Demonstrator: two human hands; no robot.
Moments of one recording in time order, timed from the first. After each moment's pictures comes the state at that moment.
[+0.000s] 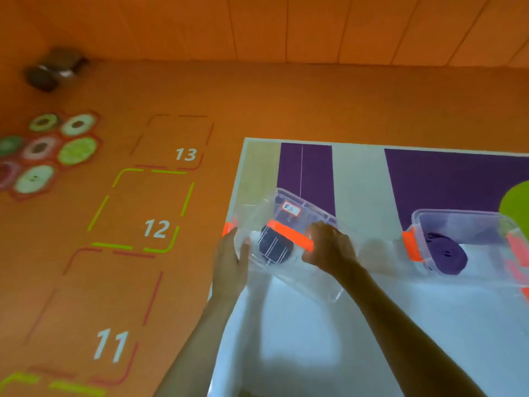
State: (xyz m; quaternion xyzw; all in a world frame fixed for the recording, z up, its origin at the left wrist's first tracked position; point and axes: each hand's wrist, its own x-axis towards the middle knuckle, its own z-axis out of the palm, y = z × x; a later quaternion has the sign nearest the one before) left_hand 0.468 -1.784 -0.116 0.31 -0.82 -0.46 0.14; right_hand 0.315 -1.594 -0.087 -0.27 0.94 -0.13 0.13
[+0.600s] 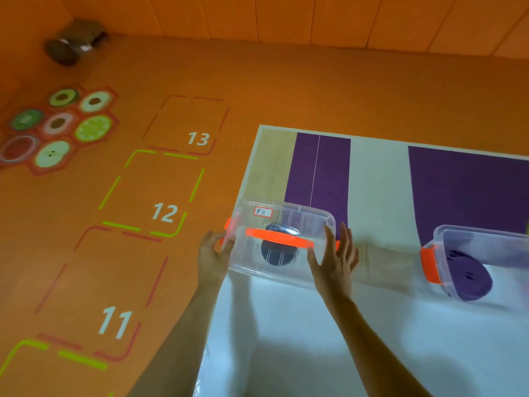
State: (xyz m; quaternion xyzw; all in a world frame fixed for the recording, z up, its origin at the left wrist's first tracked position) left_hand 0.448 -1.841 -0.189 0.46 -0.72 -0.50 0.17; right_hand 0.323 -1.601 -0.184 -0.13 0.95 -0.29 0.02
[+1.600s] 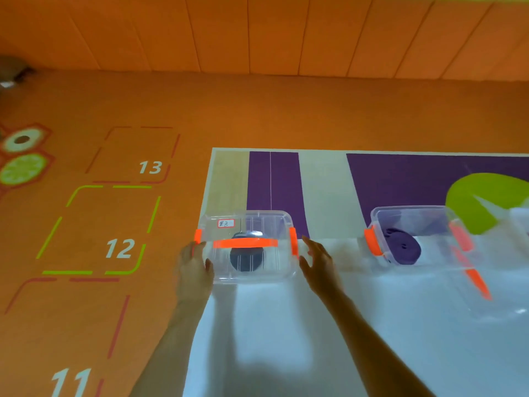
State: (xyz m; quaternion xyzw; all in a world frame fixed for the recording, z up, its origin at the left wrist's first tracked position) left_hand 0.456 -1.805 -0.135 0.33 -0.90 -0.25 0.10; right_hand 0.337 -1.539 -0.134 -0.14 0.92 -0.34 0.12
